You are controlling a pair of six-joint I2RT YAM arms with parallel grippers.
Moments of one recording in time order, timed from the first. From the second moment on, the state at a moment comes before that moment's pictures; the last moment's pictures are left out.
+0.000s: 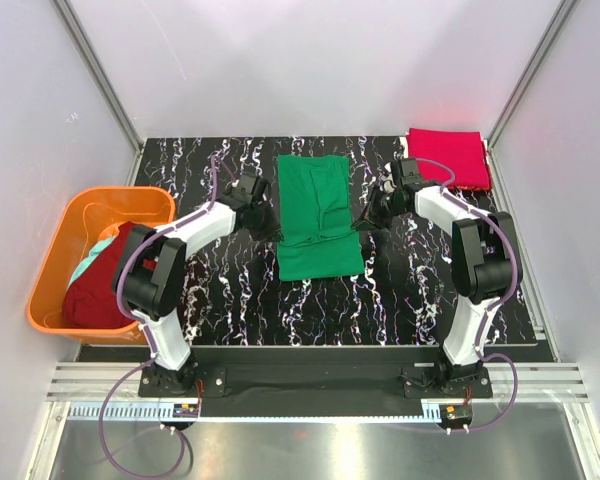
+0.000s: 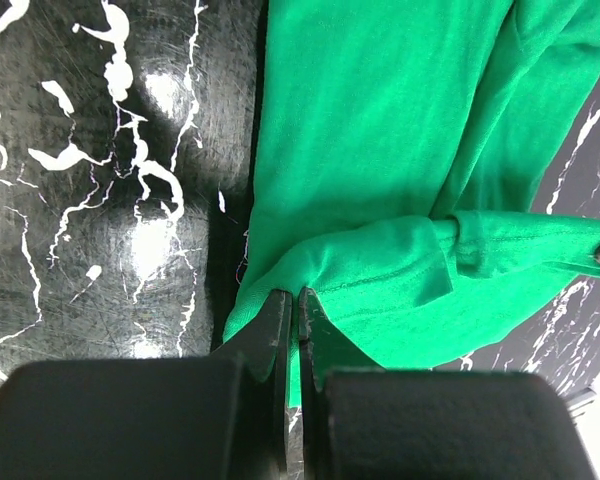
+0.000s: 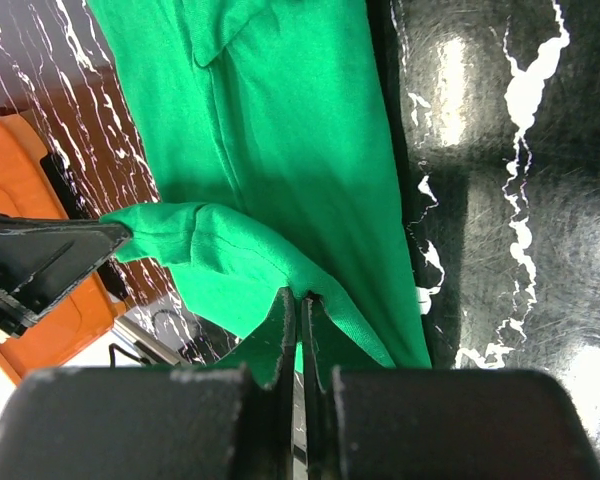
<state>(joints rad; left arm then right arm) -0.42 1.80 1.22 -0.42 0.17 -0.80 0.21 1.91 1.32 -0.45 -0.52 0.61</state>
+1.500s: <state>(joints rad) -0.52 1.73 1.06 -0.16 0.18 -0.74 0.43 1.91 1.30 -0.38 -0.31 0.52</state>
